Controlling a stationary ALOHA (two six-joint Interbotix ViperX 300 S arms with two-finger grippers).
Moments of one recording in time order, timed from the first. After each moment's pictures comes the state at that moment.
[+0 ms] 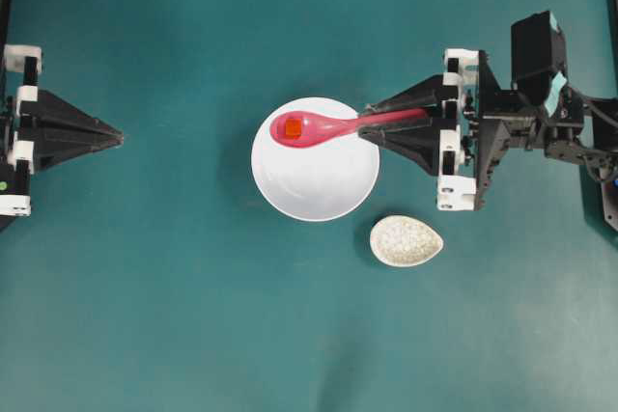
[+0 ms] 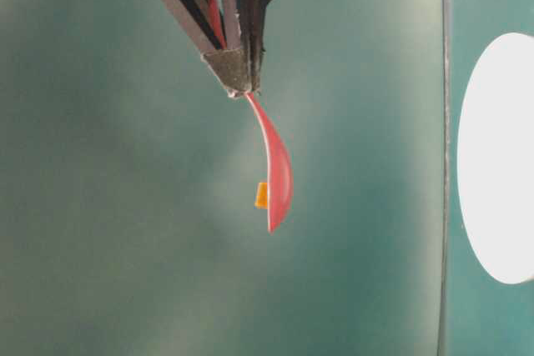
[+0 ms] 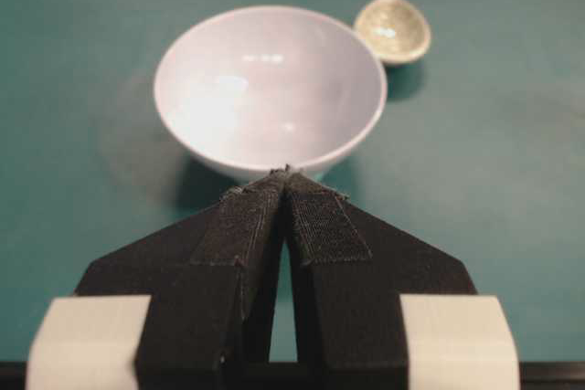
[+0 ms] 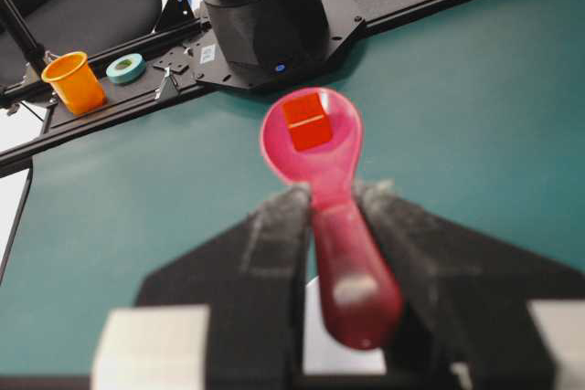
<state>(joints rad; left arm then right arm) 0.03 -0.98 1.19 0.01 0.09 -0.01 0.00 -0.33 0.92 0.26 -0.51 0.11</state>
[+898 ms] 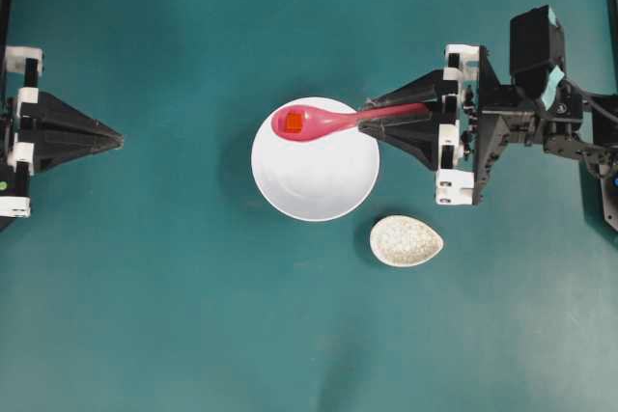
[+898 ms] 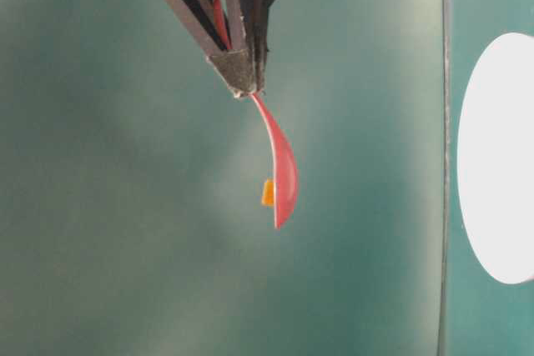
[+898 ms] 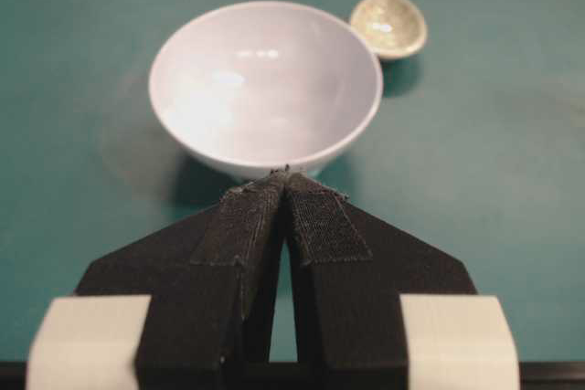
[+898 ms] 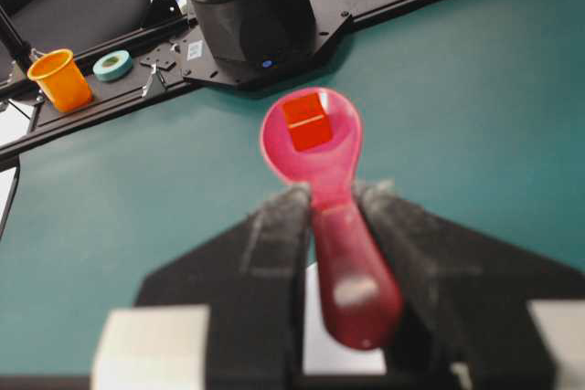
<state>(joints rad) 0.02 -0.98 1.19 0.01 0.09 -0.01 -0.01 -0.33 0.92 0.26 -0.49 0.11</state>
